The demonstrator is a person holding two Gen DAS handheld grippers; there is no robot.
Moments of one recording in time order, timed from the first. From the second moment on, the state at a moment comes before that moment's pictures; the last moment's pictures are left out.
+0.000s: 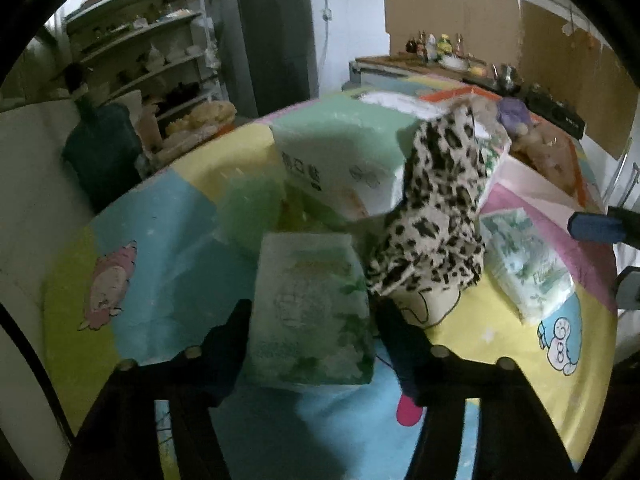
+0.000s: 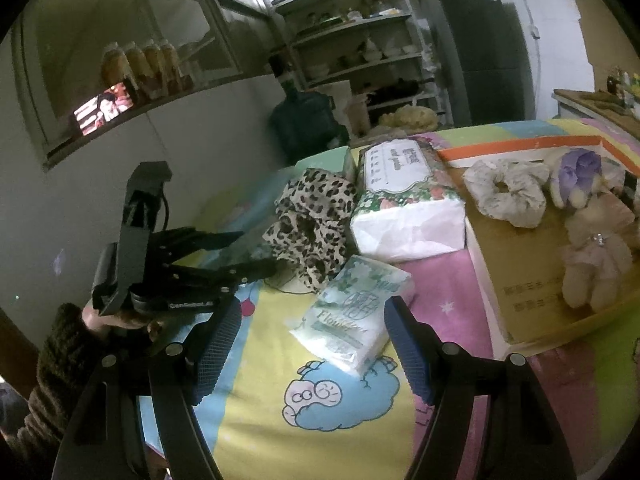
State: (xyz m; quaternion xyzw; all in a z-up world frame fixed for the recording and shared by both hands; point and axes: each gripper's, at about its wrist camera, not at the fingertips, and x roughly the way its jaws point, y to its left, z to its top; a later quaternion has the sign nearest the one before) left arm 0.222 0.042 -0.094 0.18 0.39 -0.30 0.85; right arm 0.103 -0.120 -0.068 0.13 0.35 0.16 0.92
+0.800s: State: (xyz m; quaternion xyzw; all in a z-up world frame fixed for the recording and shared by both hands) left arm 0.121 0.082 -0.059 0.04 0.32 -0.15 0.93; right arm 0.119 -0.093 -0.096 0.08 0.39 0.08 0.91
